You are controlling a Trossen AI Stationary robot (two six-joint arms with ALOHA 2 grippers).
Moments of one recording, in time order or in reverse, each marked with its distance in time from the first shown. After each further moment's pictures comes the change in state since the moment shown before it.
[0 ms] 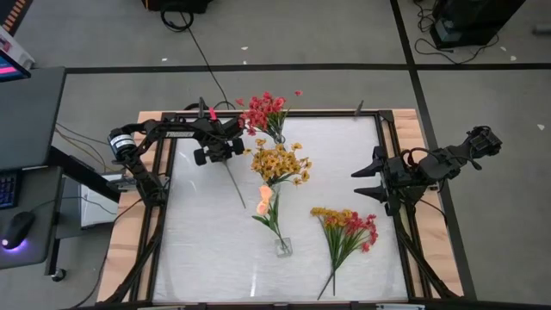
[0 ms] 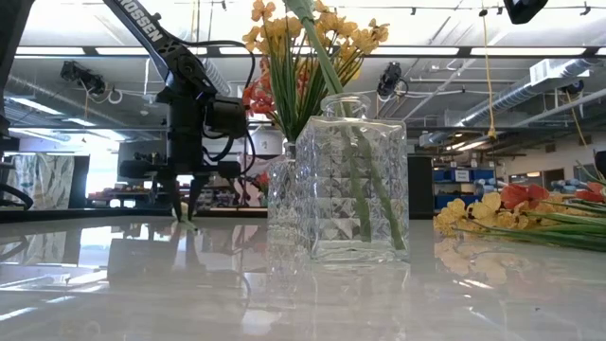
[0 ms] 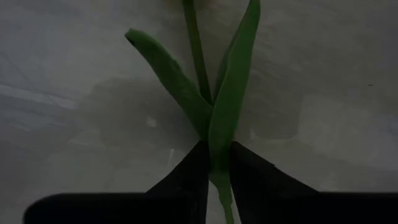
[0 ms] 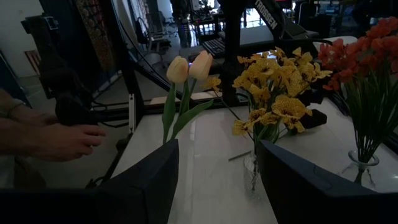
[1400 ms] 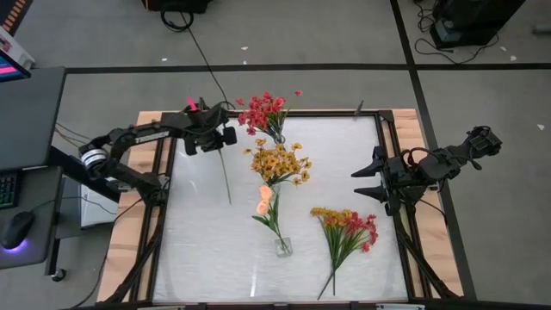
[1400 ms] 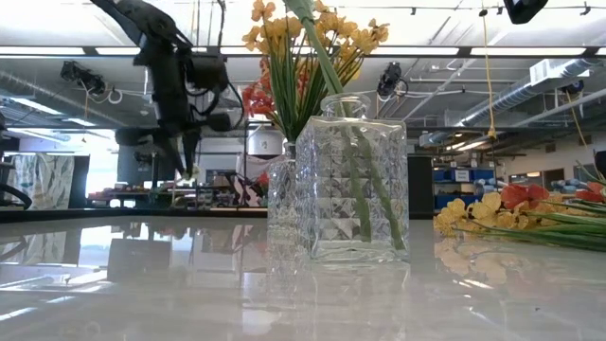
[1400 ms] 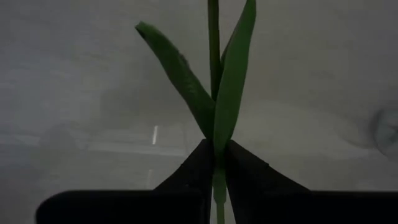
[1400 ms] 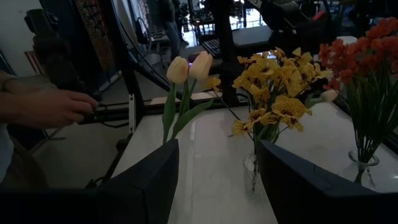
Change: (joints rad) left arm 0.053 -0.283 0.000 -0.072 -0.017 0.142; right arm 0.000 0.000 0.000 0.000 0.000 0.000
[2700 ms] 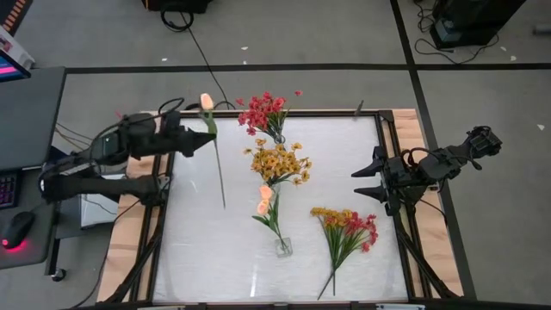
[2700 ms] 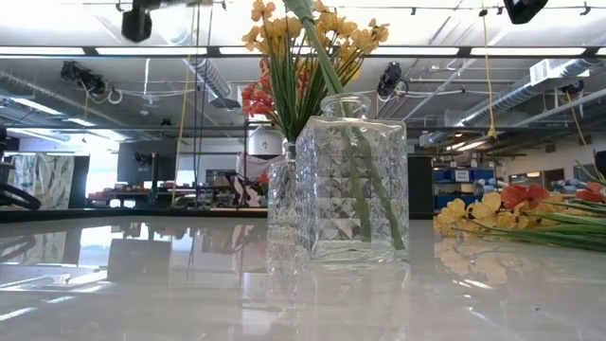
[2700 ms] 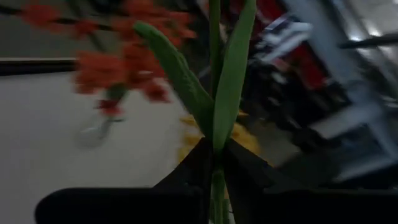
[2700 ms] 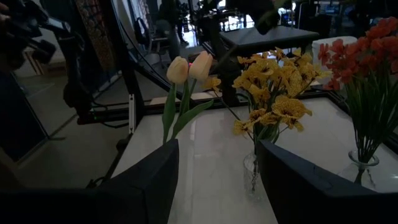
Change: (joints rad) left arm -0.363 -0.708 0.000 0.337 0.000 0.244; right arm 0.000 0.000 0.000 0.000 0.000 0.000
